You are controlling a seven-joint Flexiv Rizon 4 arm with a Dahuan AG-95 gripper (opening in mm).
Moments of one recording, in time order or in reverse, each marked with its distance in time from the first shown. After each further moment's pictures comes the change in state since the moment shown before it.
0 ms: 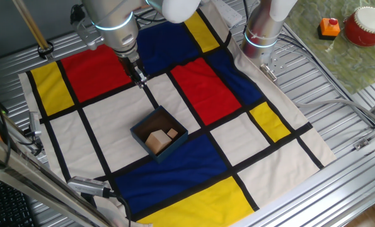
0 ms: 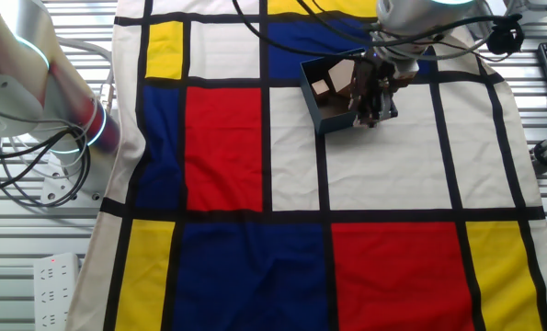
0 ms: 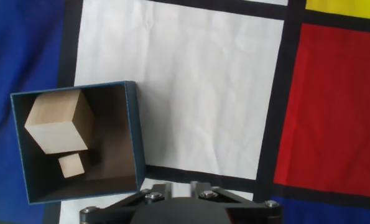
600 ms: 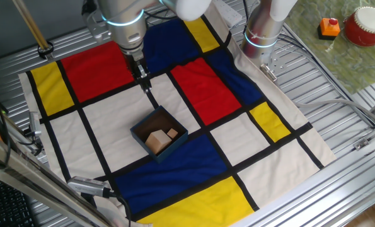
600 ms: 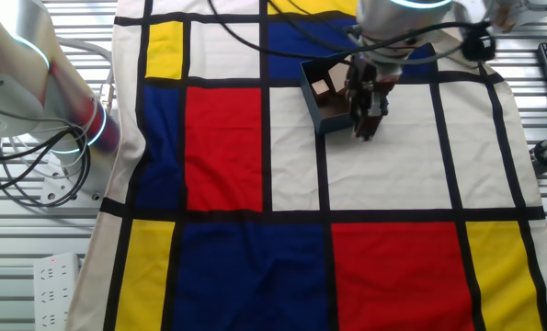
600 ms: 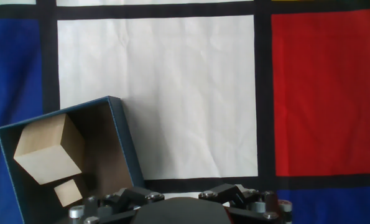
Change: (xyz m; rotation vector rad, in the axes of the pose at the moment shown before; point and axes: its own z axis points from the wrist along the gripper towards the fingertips) arm 0.002 -0.001 0.003 0.005 -0.023 0.061
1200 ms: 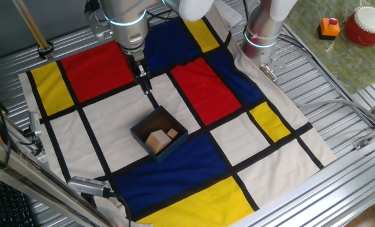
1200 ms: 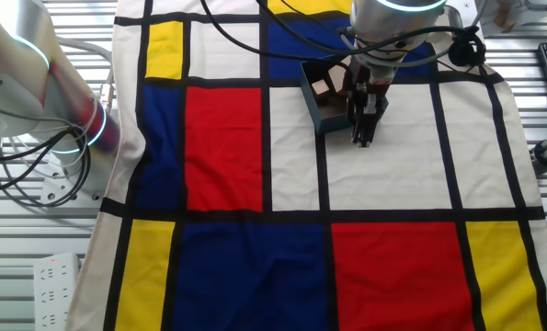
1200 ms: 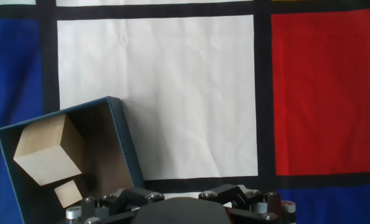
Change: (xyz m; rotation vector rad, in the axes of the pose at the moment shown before) arm 0.002 -0.001 0.005 0.003 -0.055 0.110
